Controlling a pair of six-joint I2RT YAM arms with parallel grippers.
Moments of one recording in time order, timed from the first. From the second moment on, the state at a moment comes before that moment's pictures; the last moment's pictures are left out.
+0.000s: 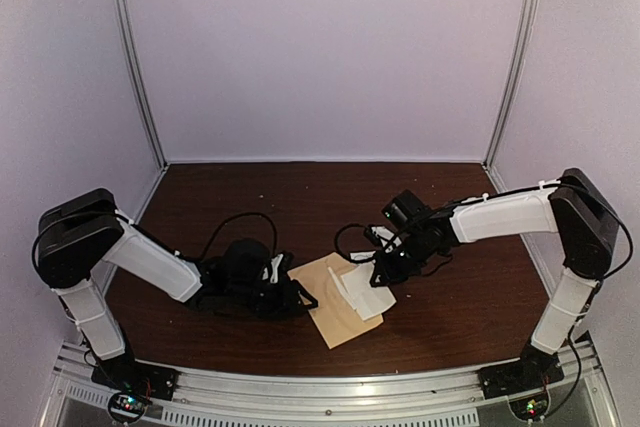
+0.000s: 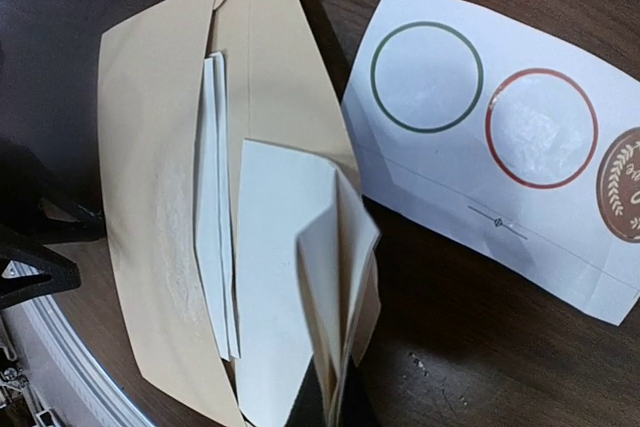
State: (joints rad) left arm -0.95 1.75 0.61 0.47 0.34 -1.04; right arm 0.73 1.75 1.02 -0.41 -0.32 0.42
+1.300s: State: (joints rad) left arm -0.96 1.77 0.63 0.49 0.36 -1.05; right arm 0.80 1.83 1.07 -0.33 -0.39 0.45
